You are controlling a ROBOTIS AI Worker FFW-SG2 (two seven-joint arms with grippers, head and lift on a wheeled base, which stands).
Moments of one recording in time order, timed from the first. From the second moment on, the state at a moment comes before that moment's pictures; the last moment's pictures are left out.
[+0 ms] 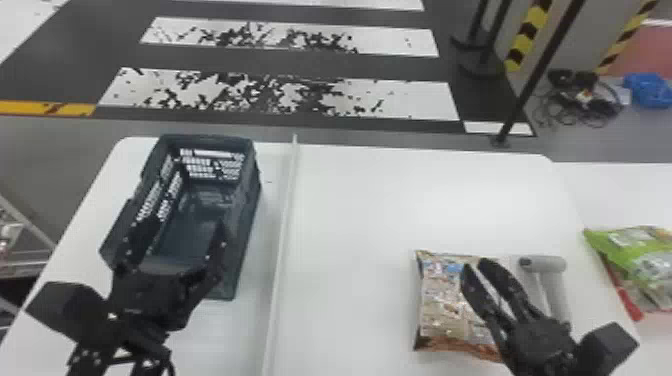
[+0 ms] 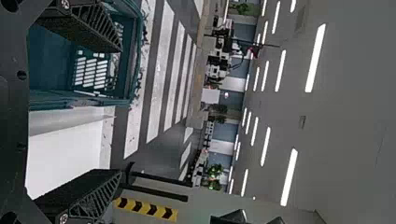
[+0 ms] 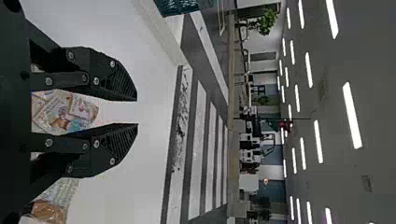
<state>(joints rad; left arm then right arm) 0.63 0.15 -0.04 -1.98 0.25 -0.20 -0.07 0.60 -0.17 -0.10 -1.66 -0.18 -0.34 0.40</state>
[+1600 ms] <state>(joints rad) 0.66 0.16 -0.06 -1.98 0.25 -0.25 -0.08 0.35 -0.27 -0.34 -1.25 -0.23 -0.05 0.47</state>
